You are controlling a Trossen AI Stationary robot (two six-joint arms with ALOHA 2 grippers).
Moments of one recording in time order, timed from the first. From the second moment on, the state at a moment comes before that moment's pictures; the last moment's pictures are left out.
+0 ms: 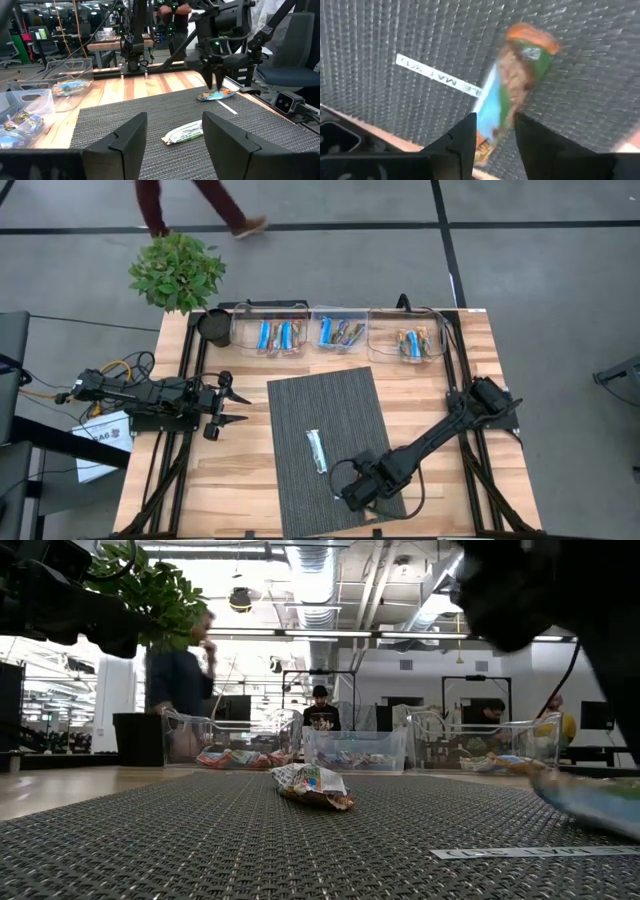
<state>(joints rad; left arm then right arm) -0.17 0.07 0.01 0.03 -0.01 0.06 0.62 1.99 1.40 -0.78 -0.09 1.64</state>
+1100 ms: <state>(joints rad) -0.17 0.07 0.01 0.03 -0.01 0.06 0.59 2.04 1.40 -0.70 -0.11 1.54</state>
